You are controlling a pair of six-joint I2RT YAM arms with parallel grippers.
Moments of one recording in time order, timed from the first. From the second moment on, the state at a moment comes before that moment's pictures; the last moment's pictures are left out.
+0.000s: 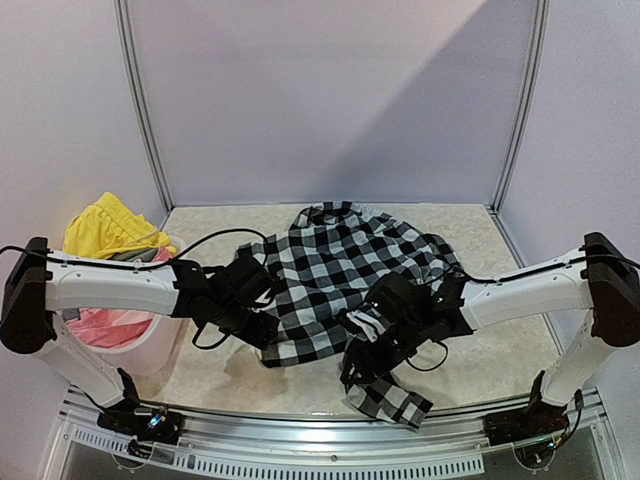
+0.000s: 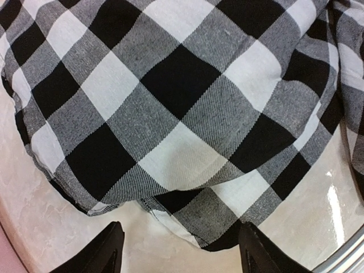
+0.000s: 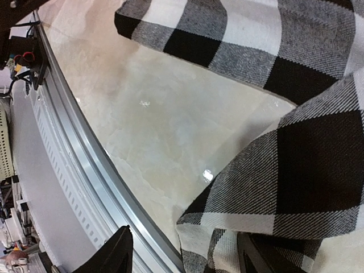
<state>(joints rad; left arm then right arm) -0.95 1.49 0.88 -0.54 -0.21 -0.45 1.07 1.64 0.92 -0.31 -0.37 0.50</state>
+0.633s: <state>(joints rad) -0.95 1.49 0.88 -0.54 -0.21 -0.47 1.00 1.72 0.91 -0.25 -0.45 0.55</state>
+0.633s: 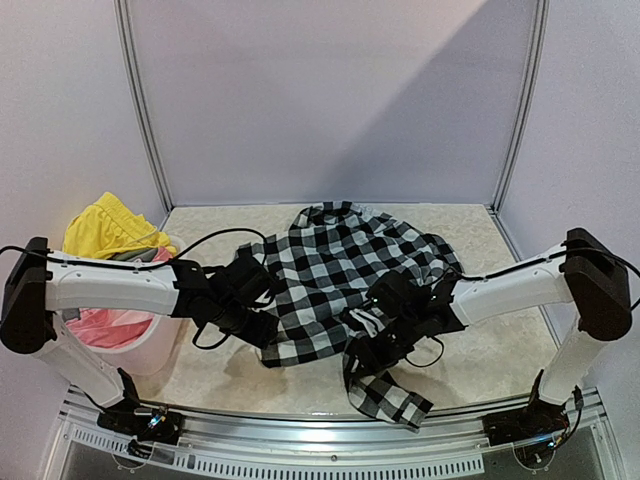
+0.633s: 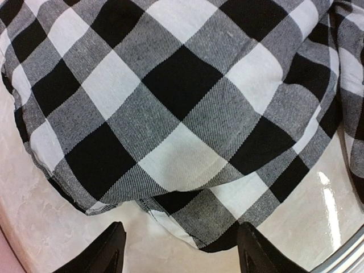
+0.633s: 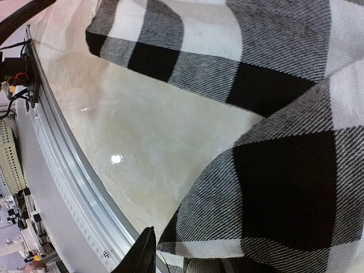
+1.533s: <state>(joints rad) -1.06 1.49 0.94 -0.59 -0.16 -0.21 0.91 1.39 0.97 -0.65 -0.34 0.54</state>
